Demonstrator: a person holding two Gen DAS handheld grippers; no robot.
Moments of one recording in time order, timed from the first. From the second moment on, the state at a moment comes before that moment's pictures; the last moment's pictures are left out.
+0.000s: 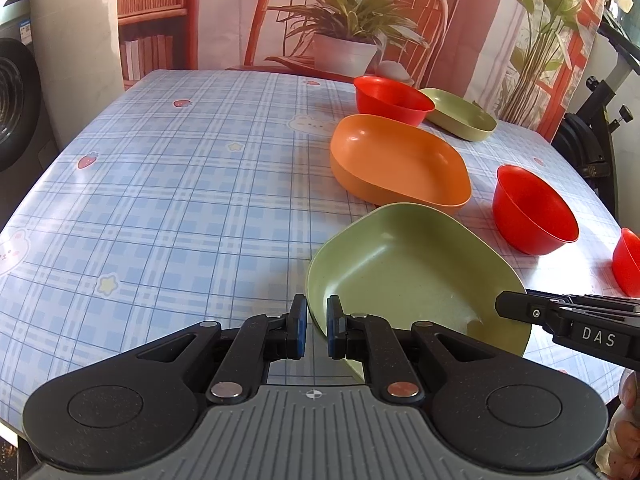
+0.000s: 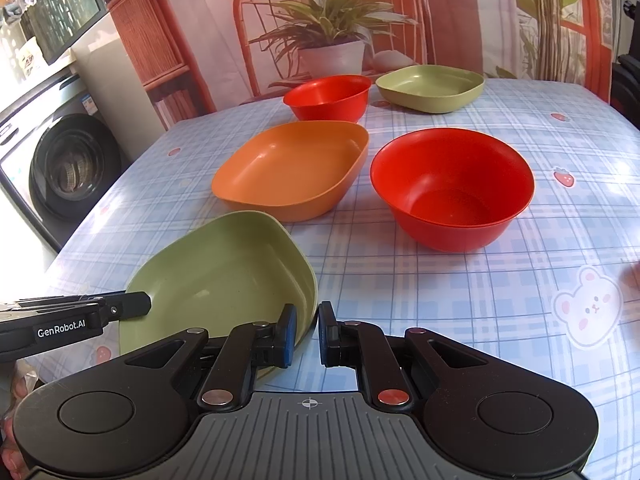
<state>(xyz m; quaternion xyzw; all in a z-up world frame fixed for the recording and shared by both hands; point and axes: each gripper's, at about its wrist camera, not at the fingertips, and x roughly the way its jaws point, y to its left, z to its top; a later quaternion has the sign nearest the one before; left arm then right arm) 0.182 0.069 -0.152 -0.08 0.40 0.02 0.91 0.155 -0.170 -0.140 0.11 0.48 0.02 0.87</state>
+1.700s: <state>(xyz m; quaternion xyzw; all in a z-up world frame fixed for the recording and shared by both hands) 0.256 0.064 -0.043 -0.12 0.31 -0.07 0.94 0.302 -0.228 -0.028 0.08 0.37 0.04 0.92</state>
